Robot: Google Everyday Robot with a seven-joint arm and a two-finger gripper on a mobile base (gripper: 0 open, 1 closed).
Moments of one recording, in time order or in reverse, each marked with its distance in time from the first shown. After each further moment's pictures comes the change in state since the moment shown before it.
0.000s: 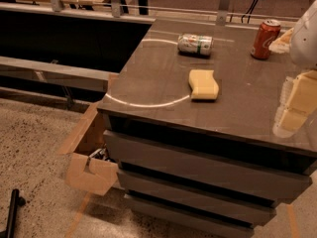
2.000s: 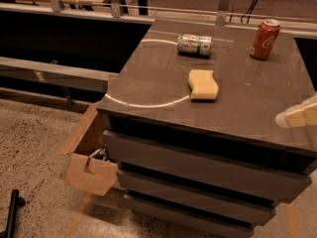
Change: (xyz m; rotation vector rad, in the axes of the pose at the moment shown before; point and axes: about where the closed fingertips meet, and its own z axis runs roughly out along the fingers) arm 0.085 -0.045 0.035 0.295 -0.488 0.595
